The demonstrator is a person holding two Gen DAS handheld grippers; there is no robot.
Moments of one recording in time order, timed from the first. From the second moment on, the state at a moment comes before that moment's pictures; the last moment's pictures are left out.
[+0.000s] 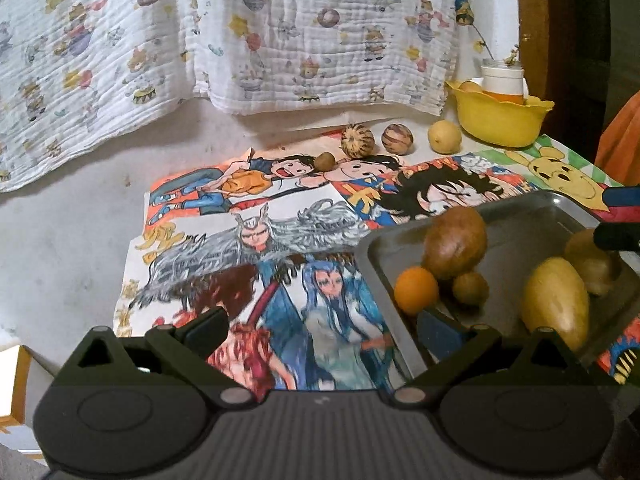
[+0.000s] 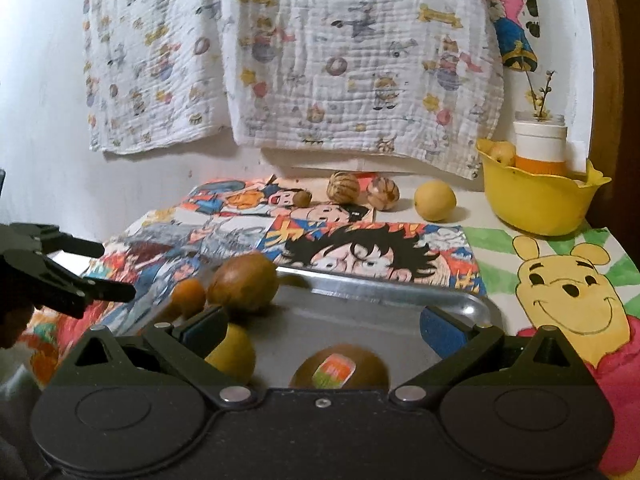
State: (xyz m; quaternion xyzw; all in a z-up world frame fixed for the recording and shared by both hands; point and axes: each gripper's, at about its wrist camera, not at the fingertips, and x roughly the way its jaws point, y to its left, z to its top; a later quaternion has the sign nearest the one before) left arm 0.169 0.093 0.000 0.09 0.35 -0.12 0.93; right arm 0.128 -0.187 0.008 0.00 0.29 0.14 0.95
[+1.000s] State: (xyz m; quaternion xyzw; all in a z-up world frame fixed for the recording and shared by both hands) left arm 0.382 0.058 -0.025 0.09 0.33 -0.16 0.93; right arm 0.345 -0.185 0.005 -0.13 0.34 0.17 0.92
